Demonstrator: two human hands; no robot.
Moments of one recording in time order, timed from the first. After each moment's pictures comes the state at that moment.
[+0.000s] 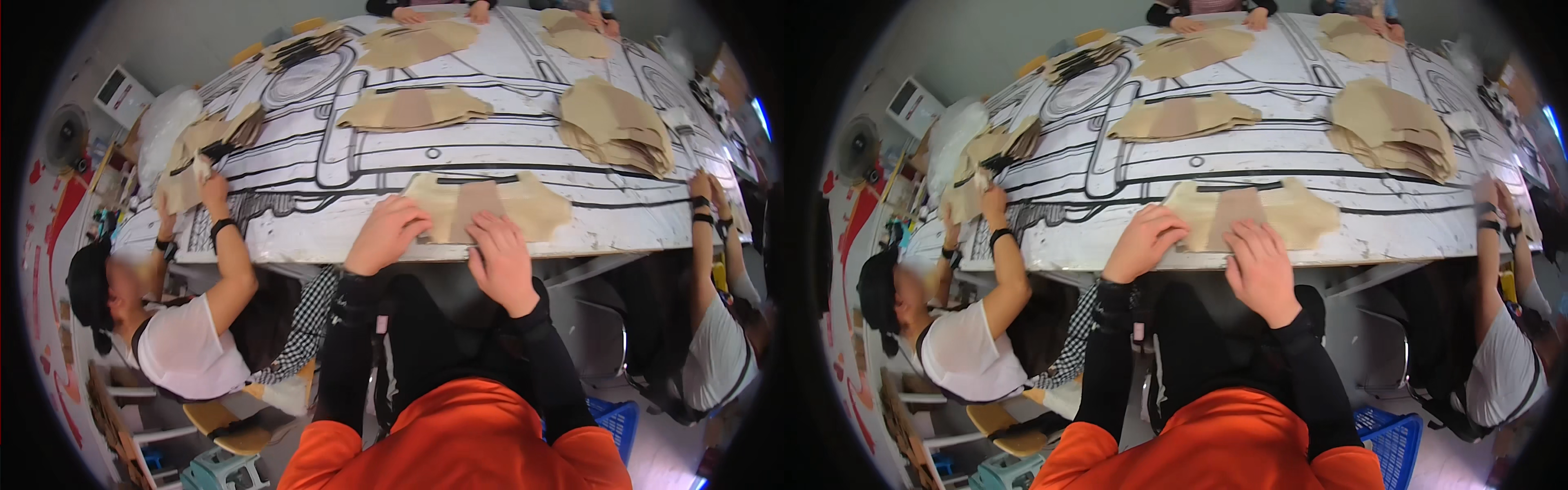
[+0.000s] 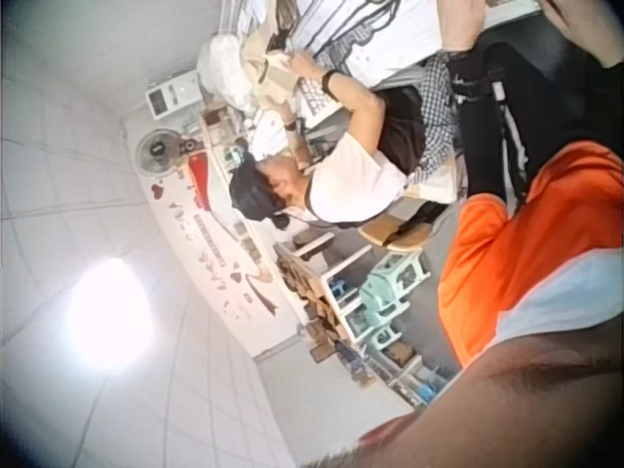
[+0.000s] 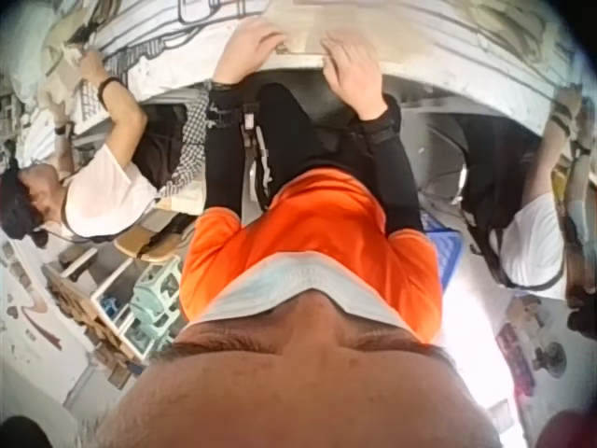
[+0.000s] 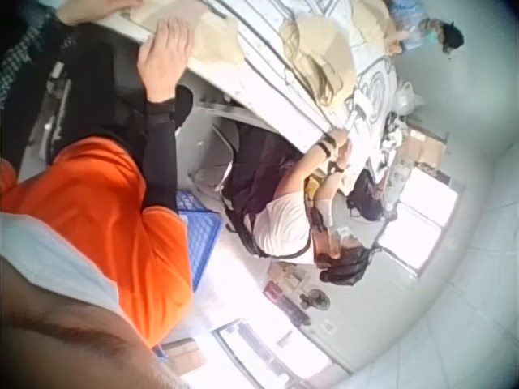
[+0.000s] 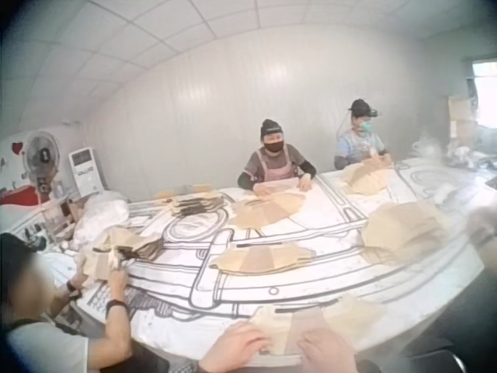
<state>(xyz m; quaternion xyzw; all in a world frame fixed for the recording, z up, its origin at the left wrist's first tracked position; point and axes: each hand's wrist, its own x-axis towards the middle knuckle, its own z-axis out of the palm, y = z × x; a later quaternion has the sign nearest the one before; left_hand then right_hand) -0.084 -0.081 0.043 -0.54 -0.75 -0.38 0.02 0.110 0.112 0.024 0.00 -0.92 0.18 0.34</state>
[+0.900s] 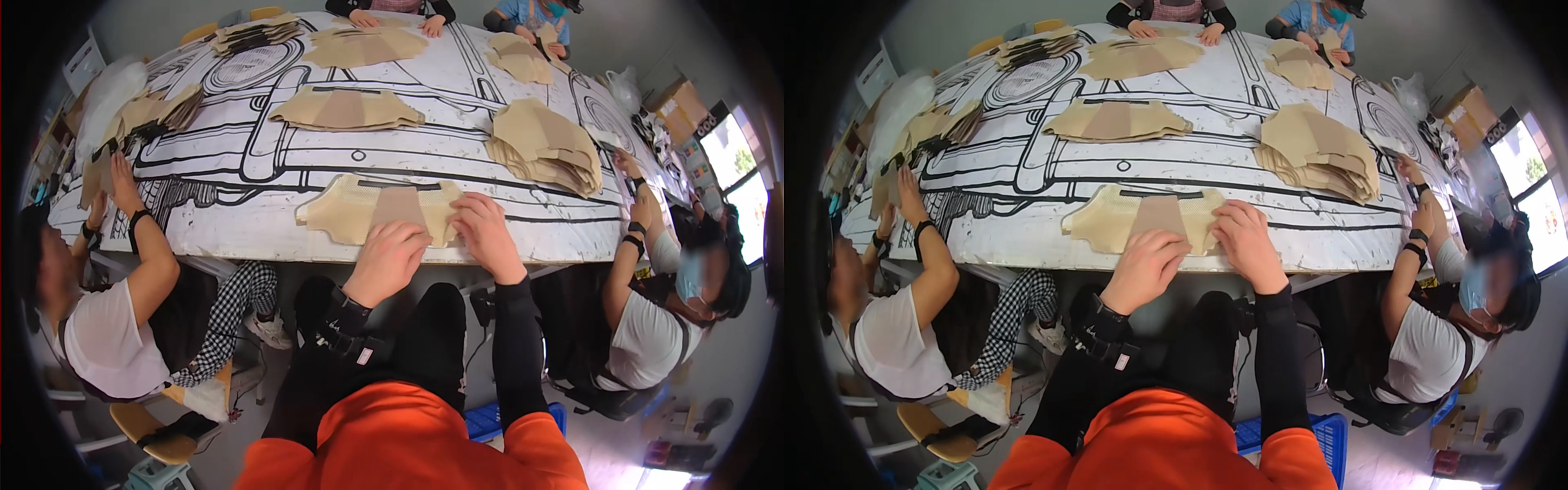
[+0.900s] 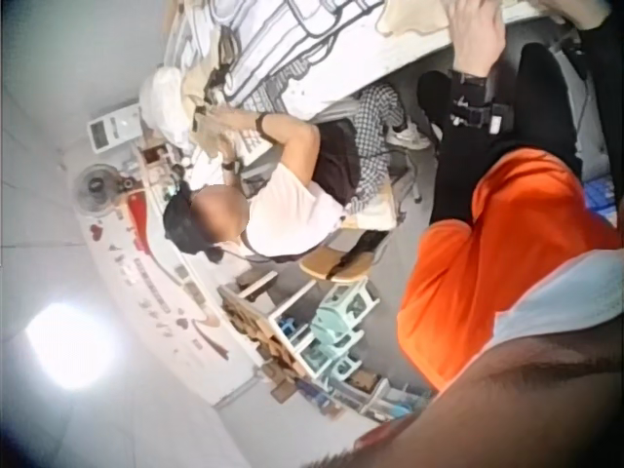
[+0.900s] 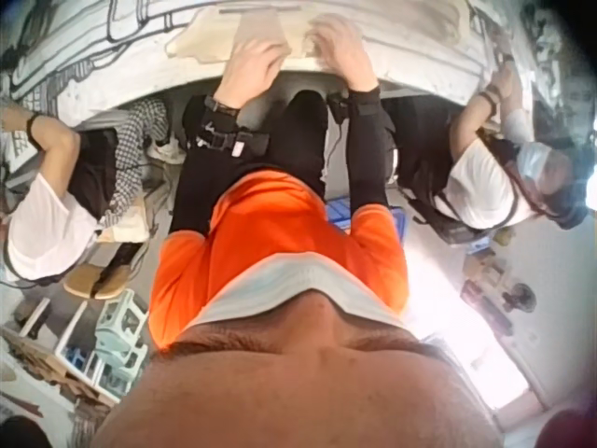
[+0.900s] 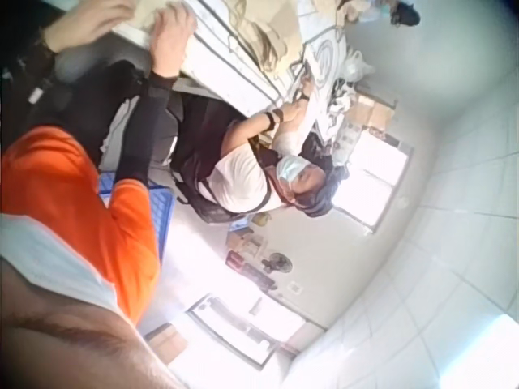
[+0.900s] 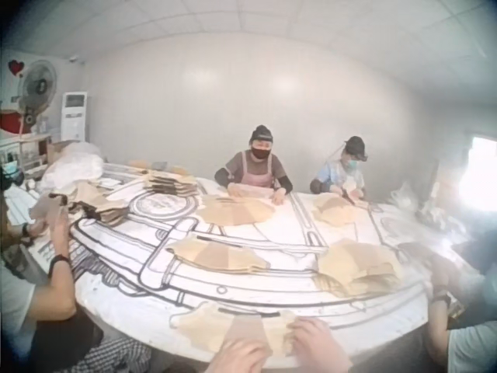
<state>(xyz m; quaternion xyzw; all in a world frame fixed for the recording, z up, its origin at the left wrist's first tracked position) 0.024 0.004 0.026 -0.54 -0.73 -0.41 0.09 0.124 0.238 0.055 0.03 -0.96 0.15 0.24</state>
